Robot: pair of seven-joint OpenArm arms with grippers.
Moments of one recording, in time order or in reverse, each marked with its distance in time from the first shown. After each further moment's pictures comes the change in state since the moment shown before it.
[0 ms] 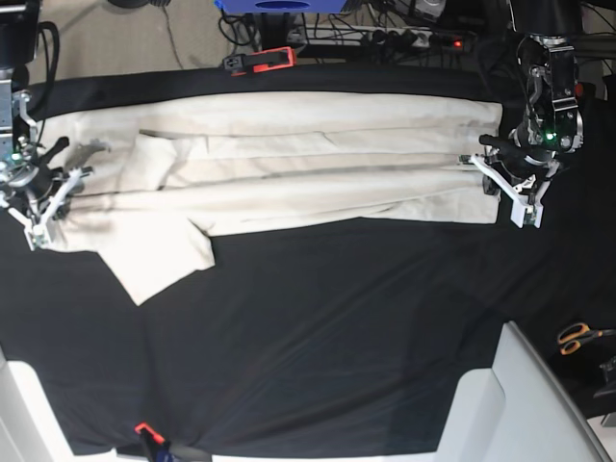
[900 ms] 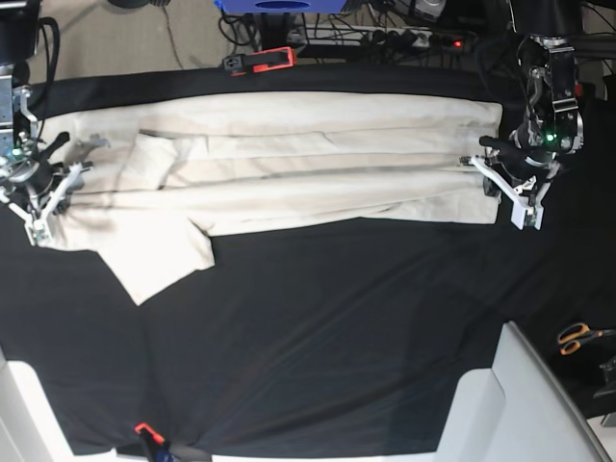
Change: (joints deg) left arm -0.7 0.0 -0.1 0.2 0.2 0.0 0.2; right arm -1.0 0.0 0.0 0.3 0.0 0.0 0.0
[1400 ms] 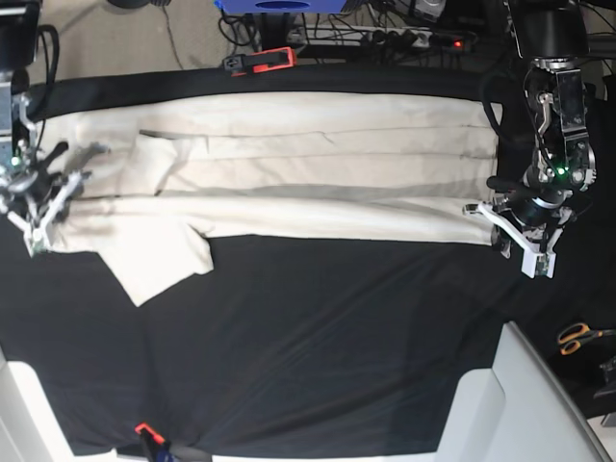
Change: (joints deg) left arm -5.0 0.0 -0.3 6.4 0.0 0.6 0.4; right arm 2.6 0.0 0.0 0.0 -0.1 0.0 -0.8
